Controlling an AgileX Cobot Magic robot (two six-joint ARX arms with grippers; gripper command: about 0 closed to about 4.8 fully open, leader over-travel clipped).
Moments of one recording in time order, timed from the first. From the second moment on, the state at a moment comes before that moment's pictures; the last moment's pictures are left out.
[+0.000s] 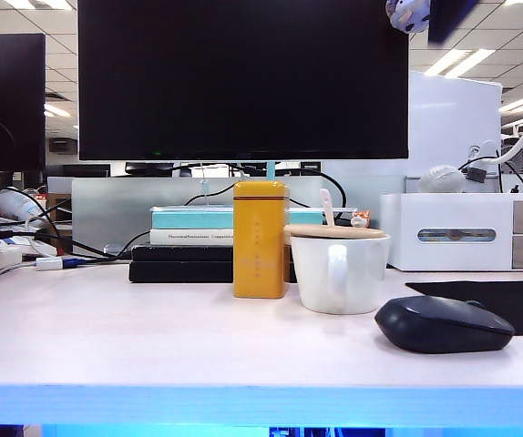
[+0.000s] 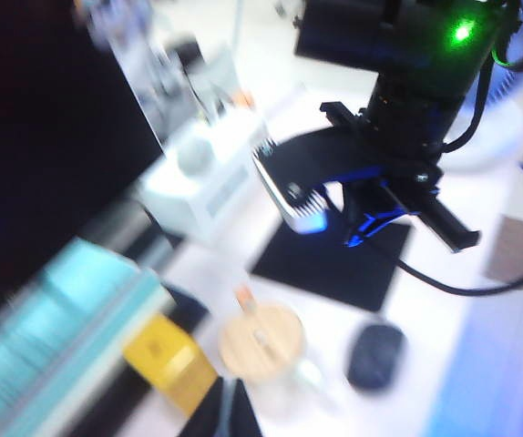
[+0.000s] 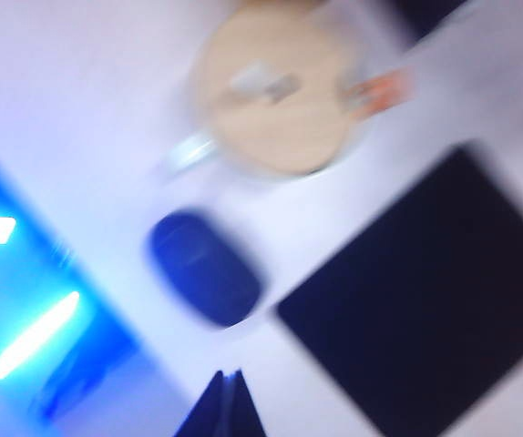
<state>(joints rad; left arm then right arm) -0.72 1.18 1.74 -0.92 0.25 0.35 0.45 1.49 1.70 -1.38 -0.10 -0.47</state>
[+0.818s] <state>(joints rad) -0.61 1.18 1.74 -0.94 0.36 0.36 0.50 1.51 1.18 -1.00 -0.10 -0.70</state>
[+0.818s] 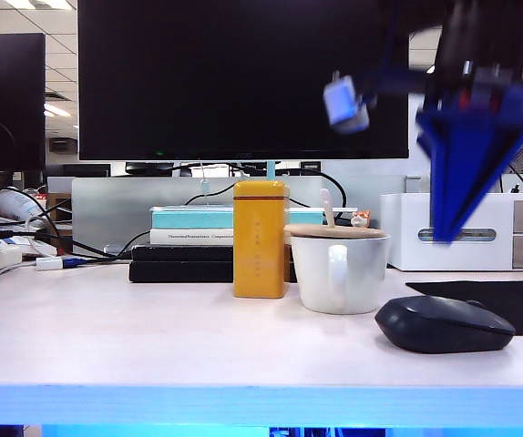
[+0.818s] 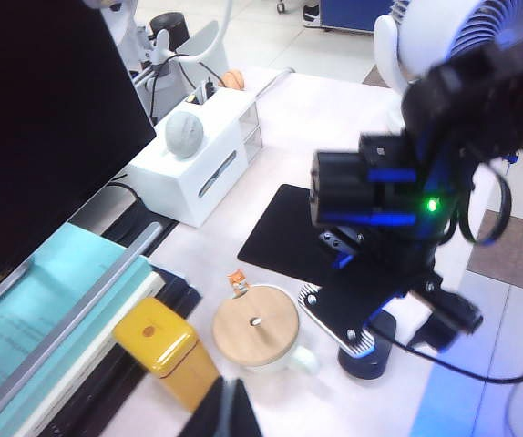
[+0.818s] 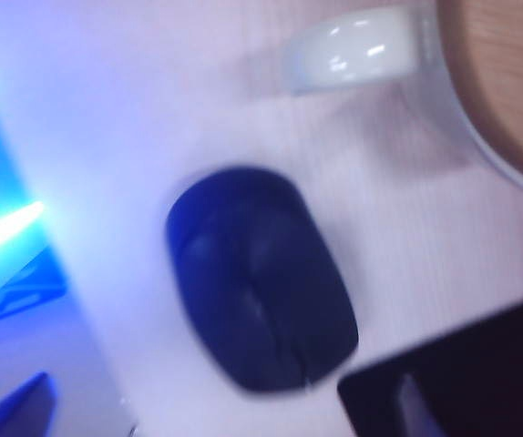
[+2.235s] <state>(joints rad) -0.61 1.18 1.74 -0.94 0.33 0.37 0.47 1.72 1.14 -0.89 -0.10 -0.84</state>
